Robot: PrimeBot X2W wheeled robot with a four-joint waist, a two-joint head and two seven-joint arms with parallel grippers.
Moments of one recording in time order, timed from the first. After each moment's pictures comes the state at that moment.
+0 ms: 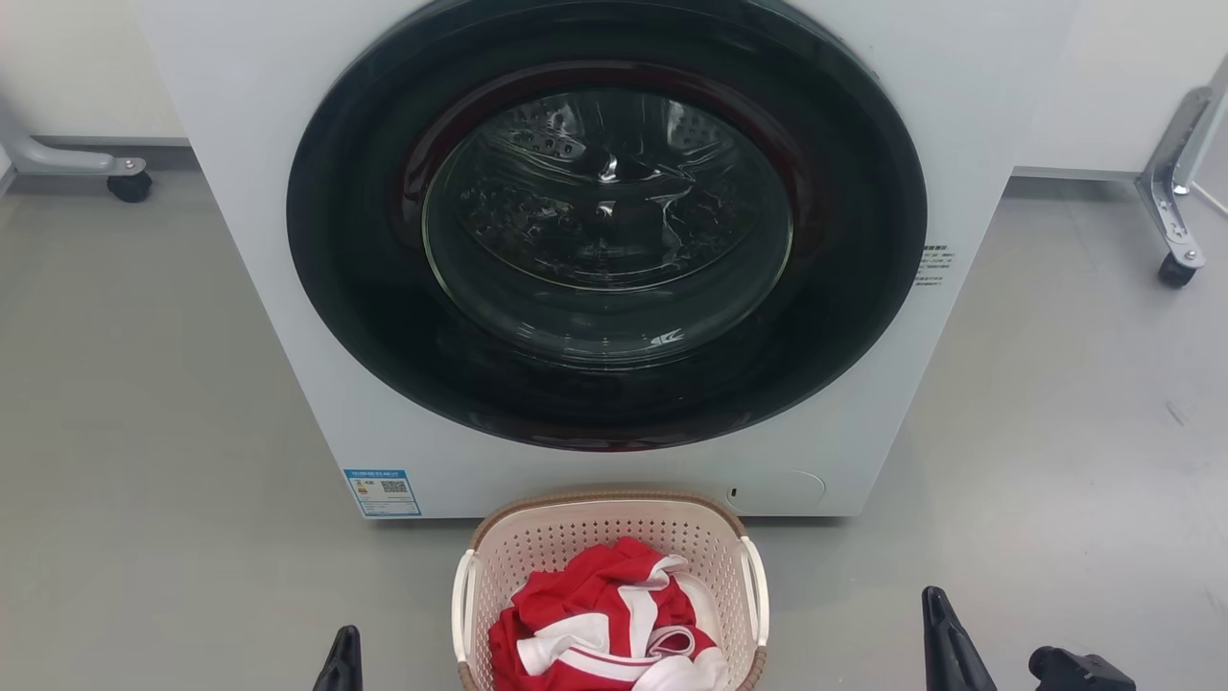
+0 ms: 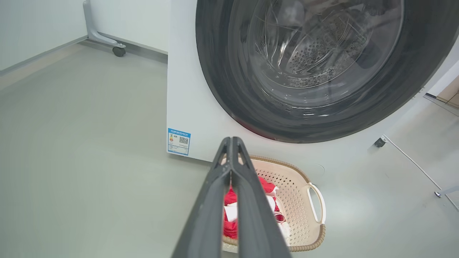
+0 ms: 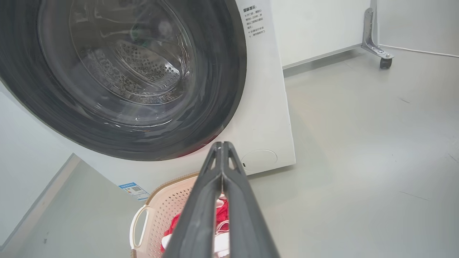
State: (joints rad) left arm 0.13 0.14 -0.21 0.19 -0.51 0.09 -0.20; right arm 0.05 -0.05 0.25 0.22 0.45 -0.10 -0.22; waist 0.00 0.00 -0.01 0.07
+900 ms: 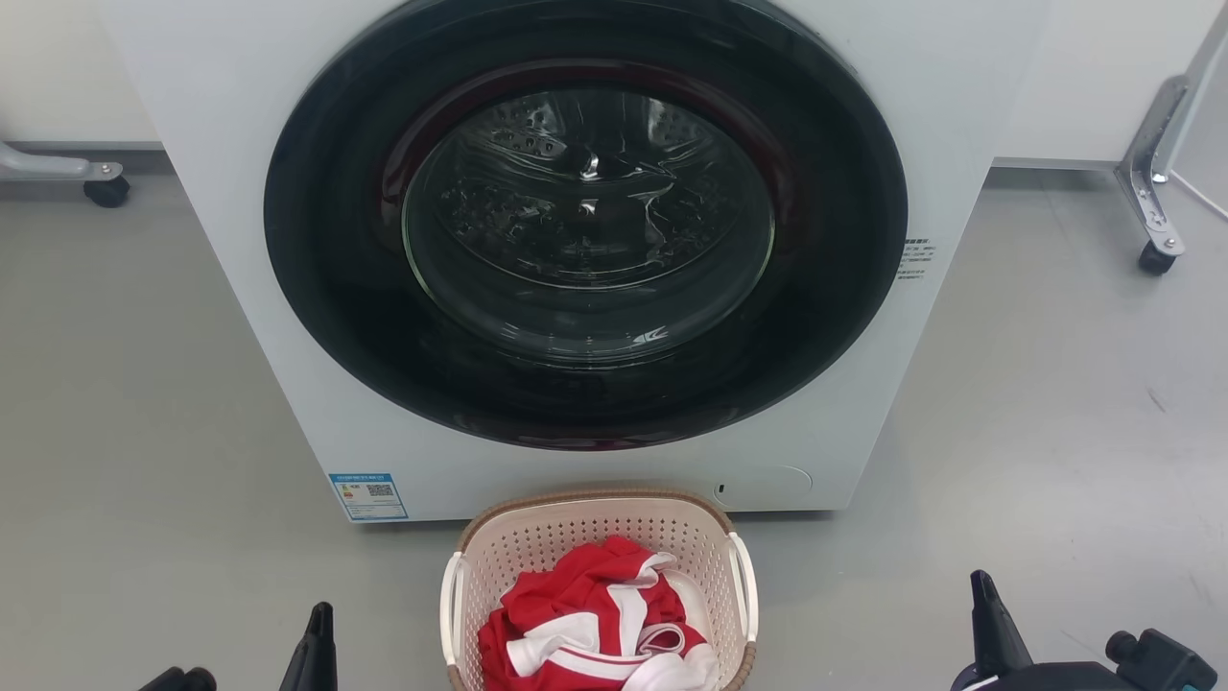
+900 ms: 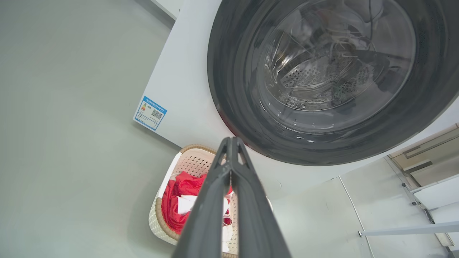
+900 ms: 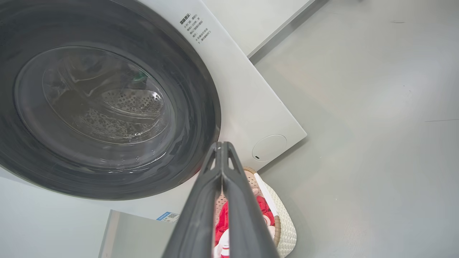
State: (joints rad) left arm 0.07 0.11 -0.11 0.22 -0.87 0.02 -0.09; right arm 0.01 -0.05 0.12 0.25 0.84 -0.03 -0.10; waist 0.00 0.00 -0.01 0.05
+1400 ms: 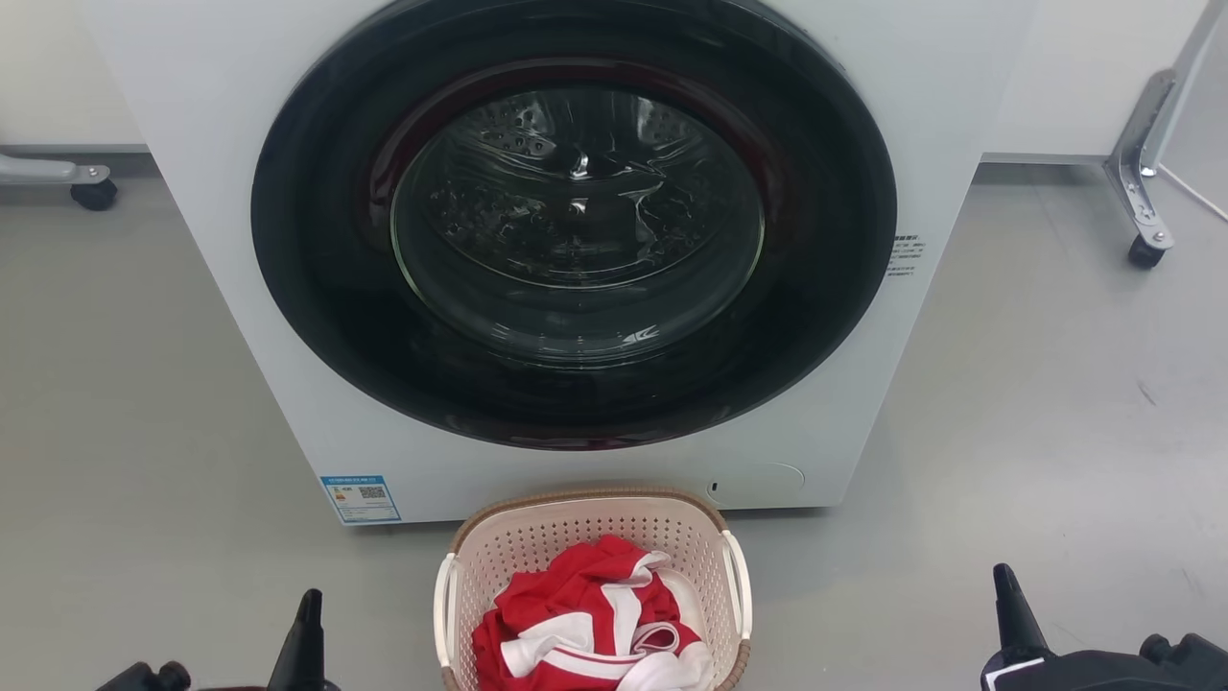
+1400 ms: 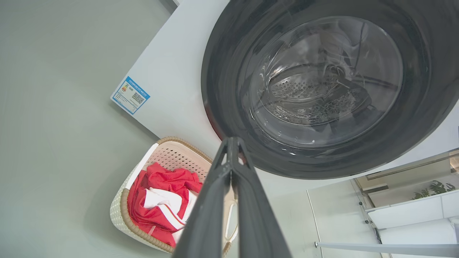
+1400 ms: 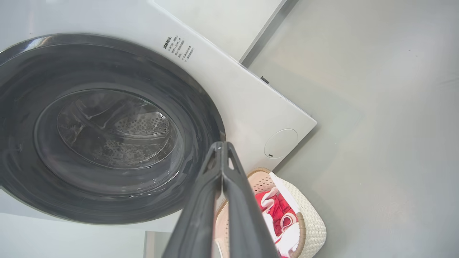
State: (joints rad) left arm 0.04 0.09 -0.06 0.24 -1.06 -0.02 -0.04; right arm -0.01 -0.05 0.05 0.26 1.04 0.01 -0.04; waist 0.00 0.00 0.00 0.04
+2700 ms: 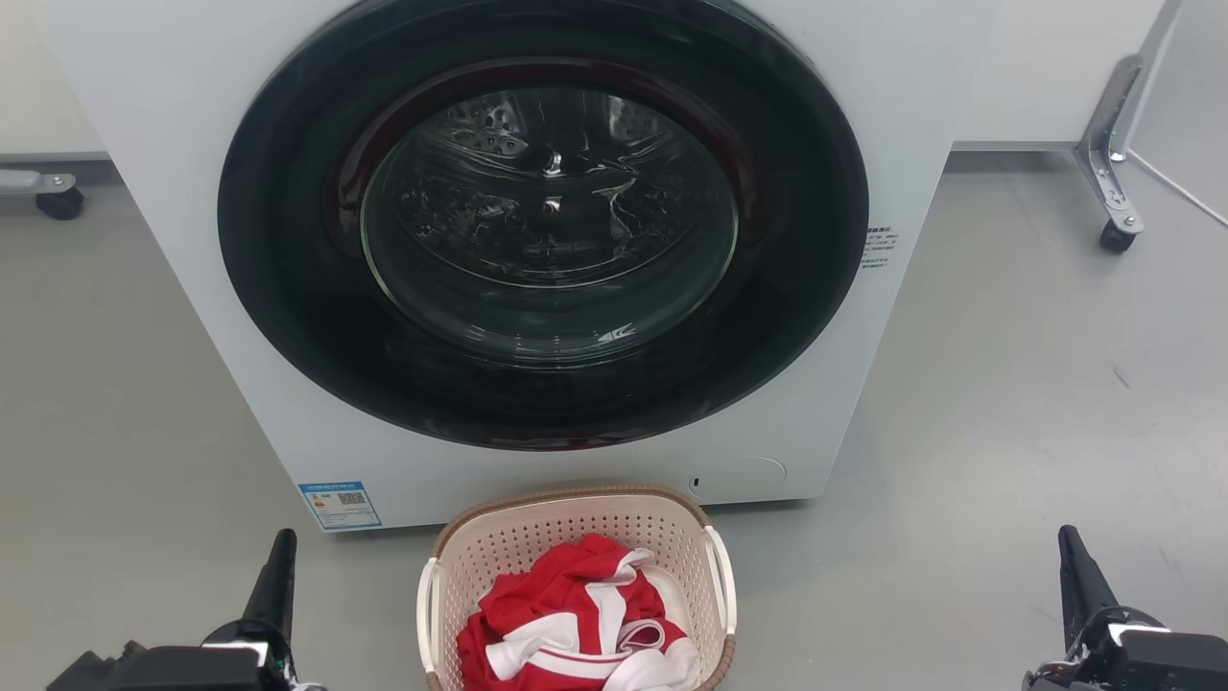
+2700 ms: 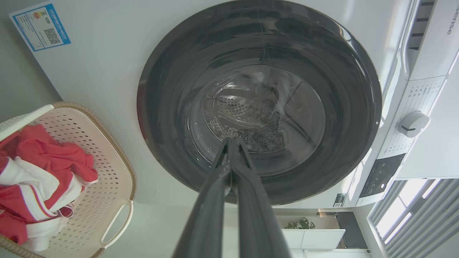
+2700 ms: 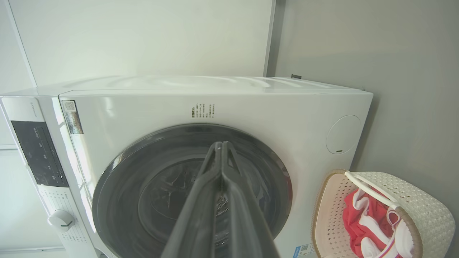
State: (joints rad) left arm -0.07 0.05 0.08 0.29 -1.56 -0.12 0.10; right arm -0.08 -0.04 -0.12 0.30 1.56 0.11 0.10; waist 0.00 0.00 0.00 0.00
